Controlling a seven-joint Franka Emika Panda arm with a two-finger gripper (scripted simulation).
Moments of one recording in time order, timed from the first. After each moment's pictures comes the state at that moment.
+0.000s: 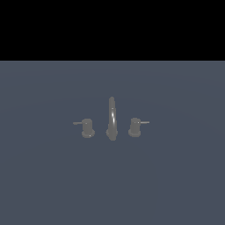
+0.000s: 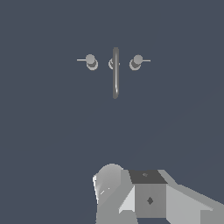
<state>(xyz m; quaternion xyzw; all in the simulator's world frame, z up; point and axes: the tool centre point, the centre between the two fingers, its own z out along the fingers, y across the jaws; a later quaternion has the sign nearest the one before) -0.254 -0.002 0.469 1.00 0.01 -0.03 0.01</state>
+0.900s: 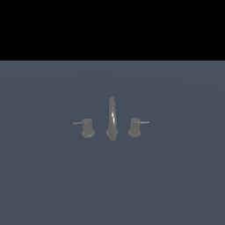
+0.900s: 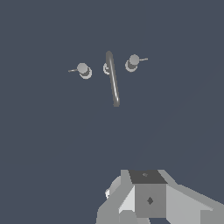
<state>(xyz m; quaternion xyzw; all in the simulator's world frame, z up) -0.225 0.008 0.427 1.00 -0.07 -0.03 0.01</state>
